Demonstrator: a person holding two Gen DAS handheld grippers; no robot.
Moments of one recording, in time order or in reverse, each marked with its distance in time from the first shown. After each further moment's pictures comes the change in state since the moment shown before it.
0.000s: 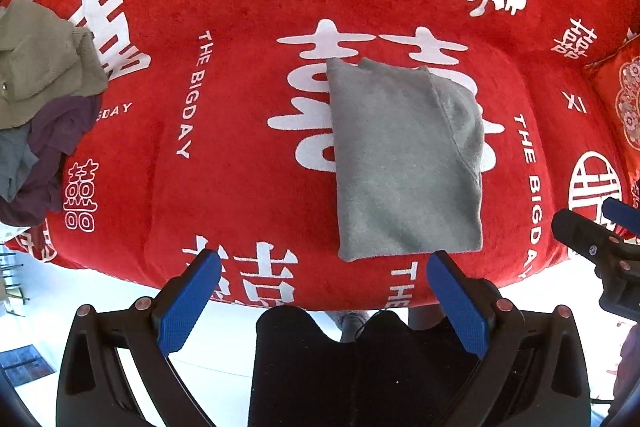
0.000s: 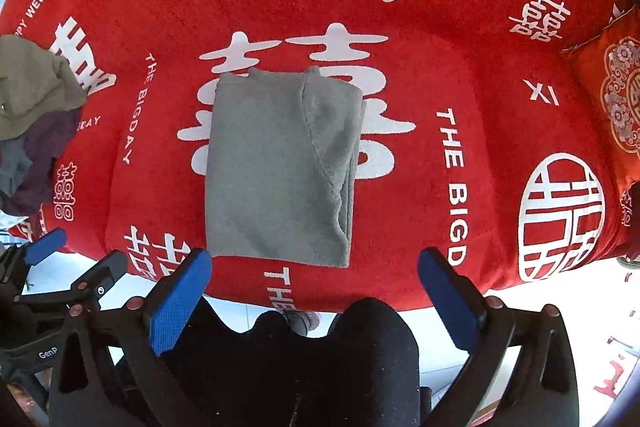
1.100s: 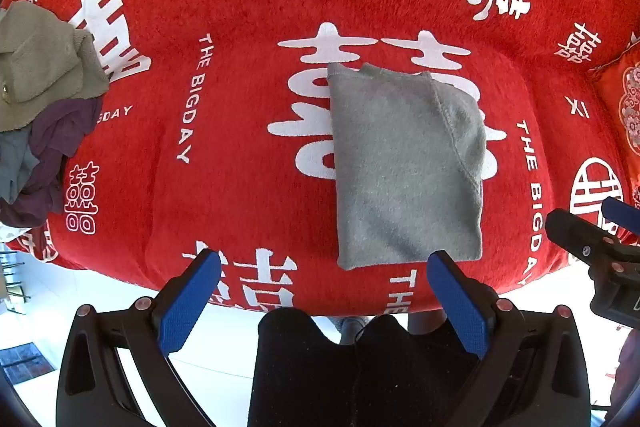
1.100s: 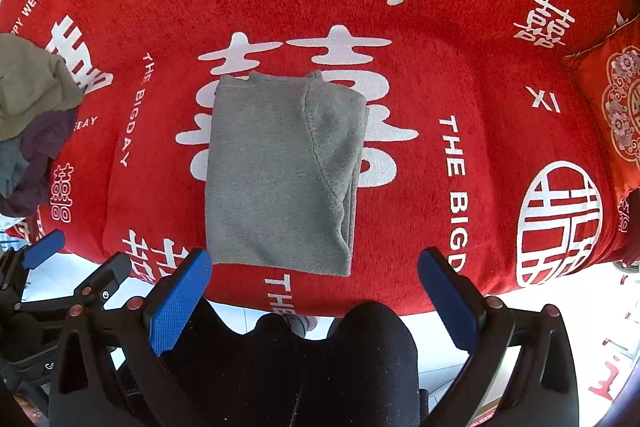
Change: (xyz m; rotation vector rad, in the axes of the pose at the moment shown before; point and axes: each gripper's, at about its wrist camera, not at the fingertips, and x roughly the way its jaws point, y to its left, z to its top) left arm 0.002 -0.002 0.009 -0.007 0.002 0.006; right arm 0.001 0.005 0.011 -0.008 0.007 -0.013
